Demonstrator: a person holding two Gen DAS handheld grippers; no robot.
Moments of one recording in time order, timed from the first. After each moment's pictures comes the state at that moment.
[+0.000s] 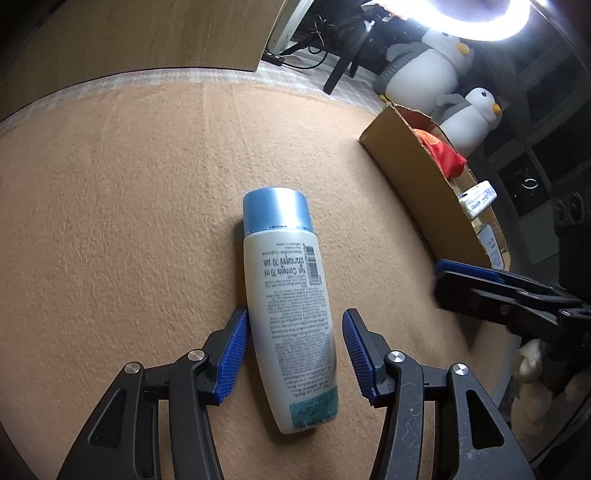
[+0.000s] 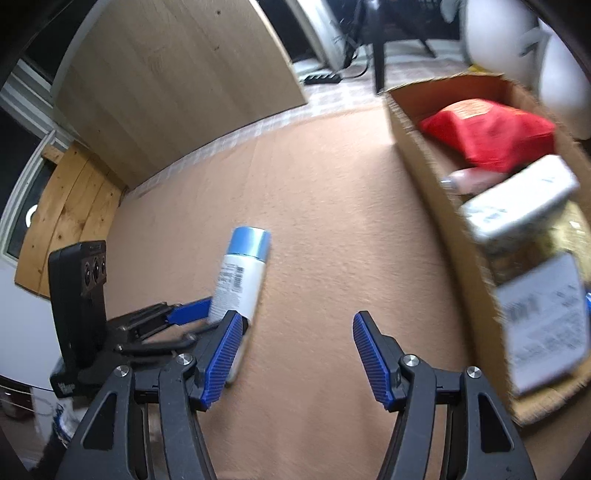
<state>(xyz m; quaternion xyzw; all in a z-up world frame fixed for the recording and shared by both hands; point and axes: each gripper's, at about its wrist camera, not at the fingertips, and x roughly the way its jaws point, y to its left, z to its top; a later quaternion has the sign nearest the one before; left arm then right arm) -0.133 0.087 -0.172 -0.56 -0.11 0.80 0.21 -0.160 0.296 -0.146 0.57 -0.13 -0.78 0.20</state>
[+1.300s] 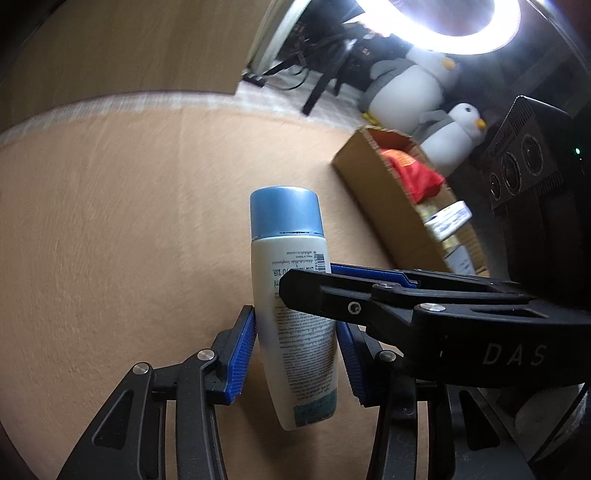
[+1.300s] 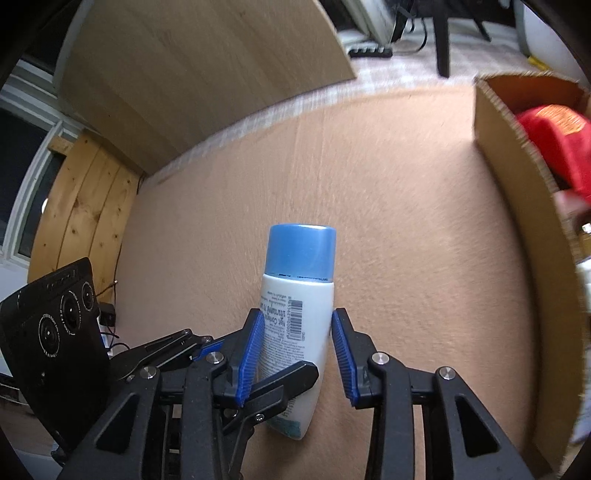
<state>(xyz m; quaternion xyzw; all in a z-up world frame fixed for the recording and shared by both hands) -0.136 0.110 -0.141 -0.53 -0.13 0.81 0.22 -0.185 0.264 -0.138 0.58 -0.14 -0.76 0.24</state>
